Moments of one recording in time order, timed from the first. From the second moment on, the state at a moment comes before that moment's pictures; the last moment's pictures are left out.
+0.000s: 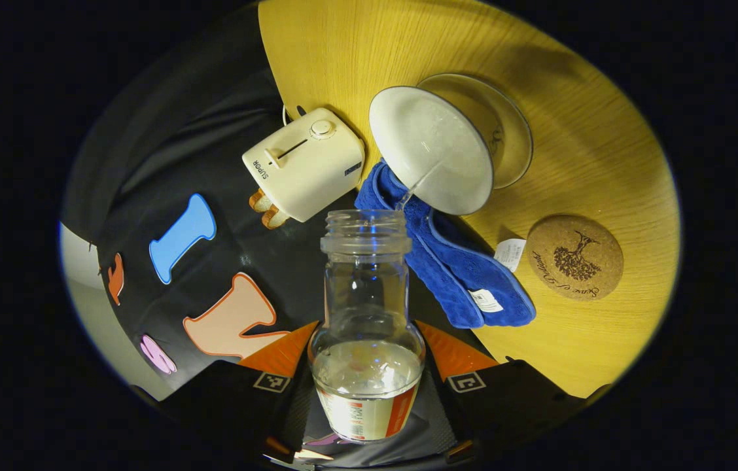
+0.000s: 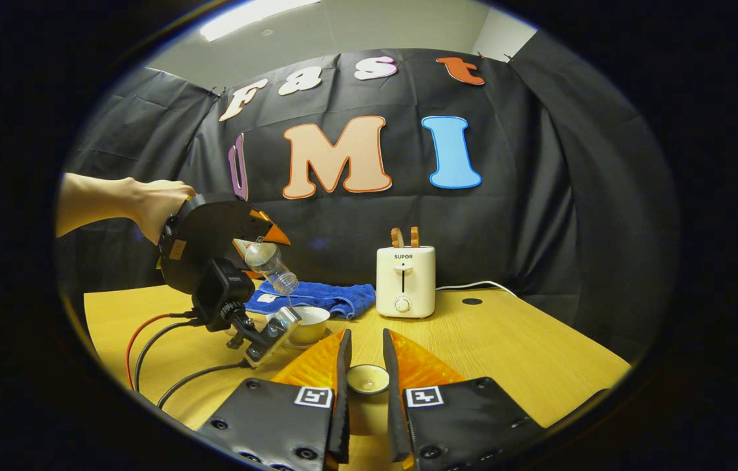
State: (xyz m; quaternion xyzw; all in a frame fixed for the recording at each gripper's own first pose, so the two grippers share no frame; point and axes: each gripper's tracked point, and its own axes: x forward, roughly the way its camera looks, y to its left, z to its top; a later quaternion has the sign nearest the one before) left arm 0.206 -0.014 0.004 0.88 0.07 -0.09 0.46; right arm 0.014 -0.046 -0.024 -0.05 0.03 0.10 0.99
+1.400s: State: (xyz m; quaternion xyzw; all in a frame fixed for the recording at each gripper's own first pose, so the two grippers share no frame) left arm 0.227 0.006 -0.046 0.01 -0.02 -0.04 1.00; right arm 0.057 -0.023 -0.029 -0.05 0.03 0.12 0.99
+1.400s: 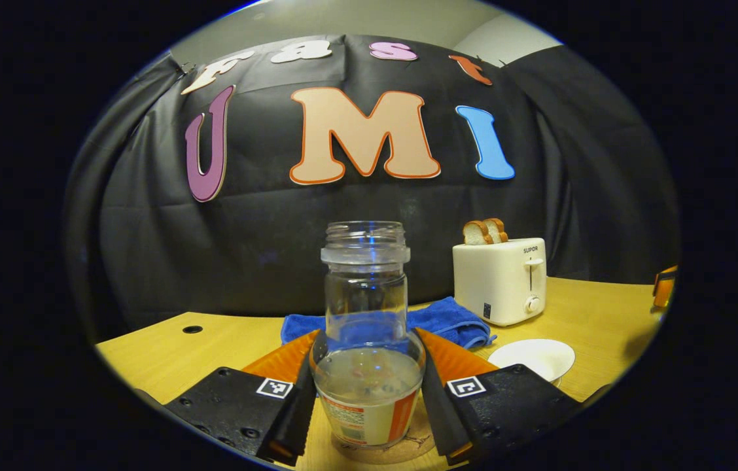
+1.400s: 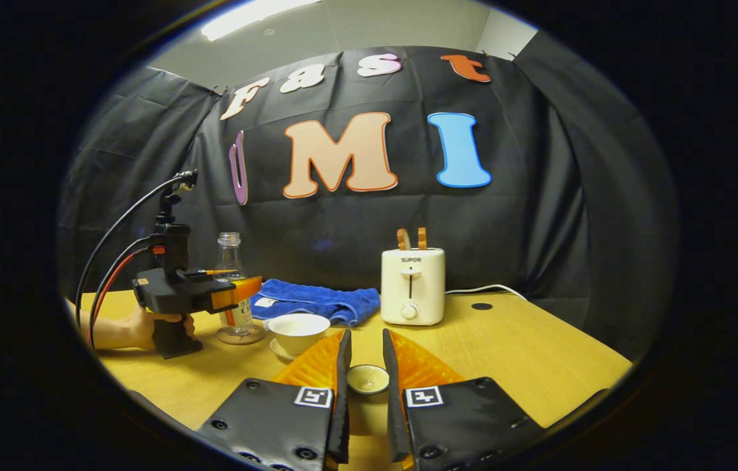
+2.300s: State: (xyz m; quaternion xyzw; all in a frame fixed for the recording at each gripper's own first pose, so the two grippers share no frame) left arm 0.222 0.004 -0.056 -0.02 0.00 -0.05 1.00; right arm 0.111 0.026 -0.038 -0.05 0.03 0.14 0.99
